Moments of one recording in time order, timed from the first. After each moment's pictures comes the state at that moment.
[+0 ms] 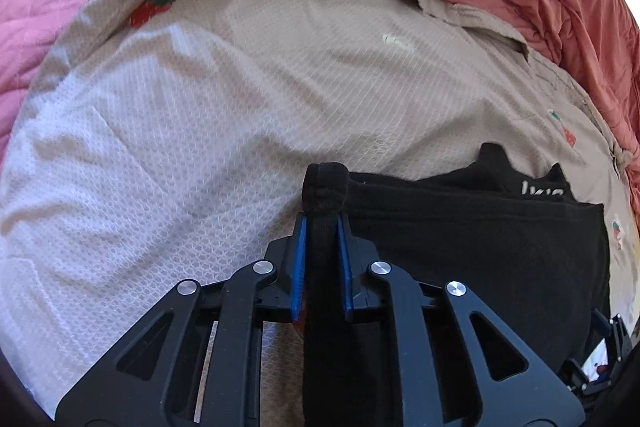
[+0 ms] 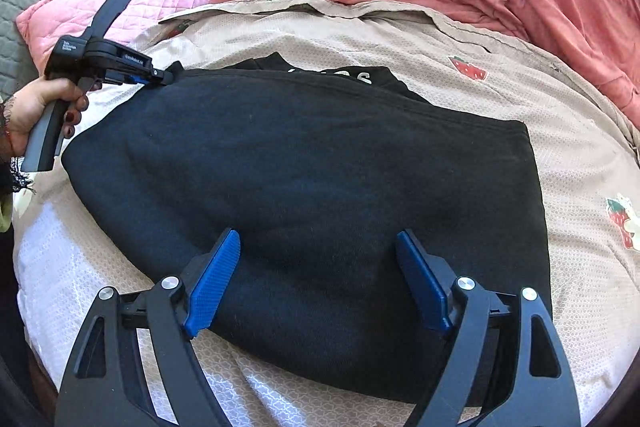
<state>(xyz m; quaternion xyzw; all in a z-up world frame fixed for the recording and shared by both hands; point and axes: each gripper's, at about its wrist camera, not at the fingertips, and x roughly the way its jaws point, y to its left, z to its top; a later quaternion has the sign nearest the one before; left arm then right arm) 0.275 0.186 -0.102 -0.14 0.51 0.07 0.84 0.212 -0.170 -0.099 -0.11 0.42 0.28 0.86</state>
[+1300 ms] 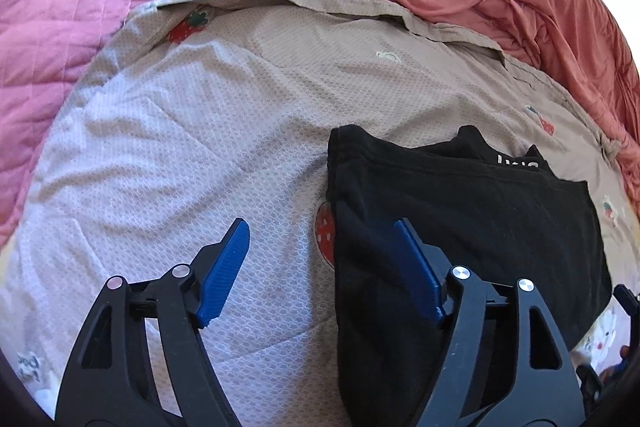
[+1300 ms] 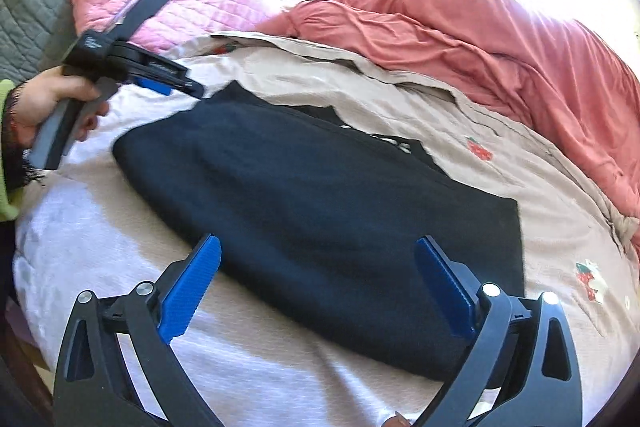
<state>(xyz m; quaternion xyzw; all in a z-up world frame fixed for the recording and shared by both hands) 0.210 0.182 -0.072 -0.11 0.46 0.07 0.88 0.147 -0.132 -0.063 -0.18 0.32 0.31 0.88</state>
